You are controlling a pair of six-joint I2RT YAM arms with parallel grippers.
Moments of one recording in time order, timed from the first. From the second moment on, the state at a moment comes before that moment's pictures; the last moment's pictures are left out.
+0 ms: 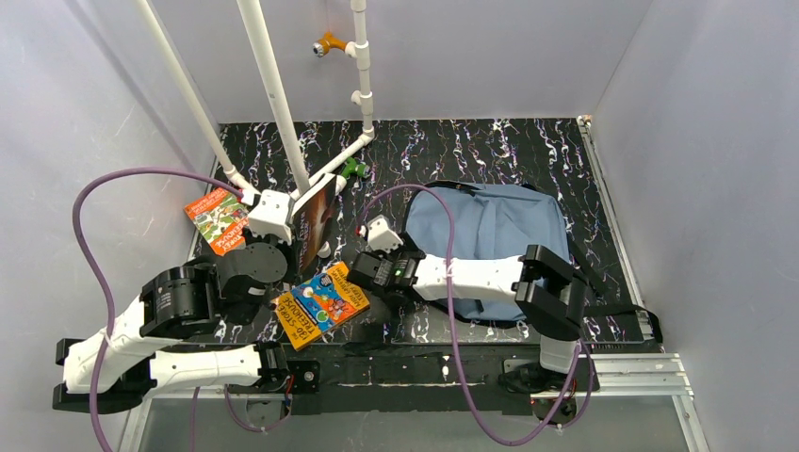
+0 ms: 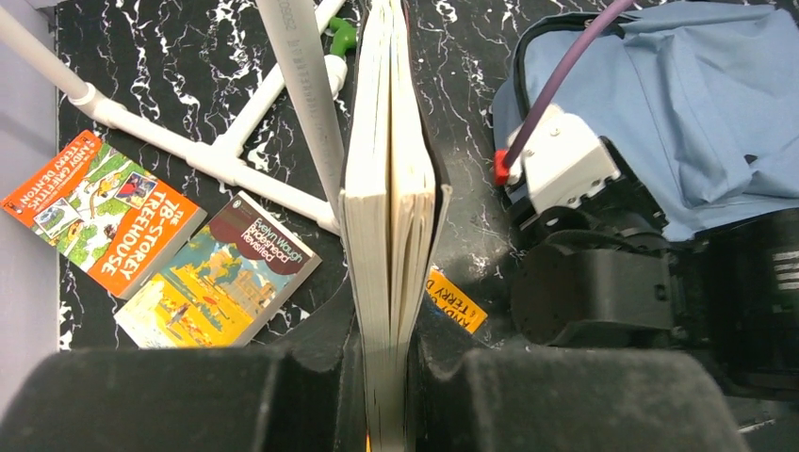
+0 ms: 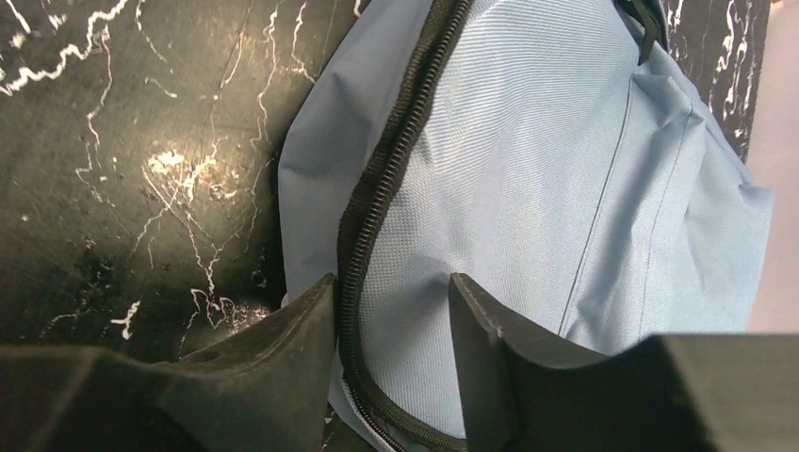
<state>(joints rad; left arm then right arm) -1.25 0.78 1.34 -1.16 -0.90 -0.47 1.28 1.85 1.31 -0.69 0.96 0.49</state>
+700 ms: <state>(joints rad) -1.25 0.80 1.29 -1.11 -0.73 -0.59 1.13 1.29 1.08 -0.54 0.71 0.37</state>
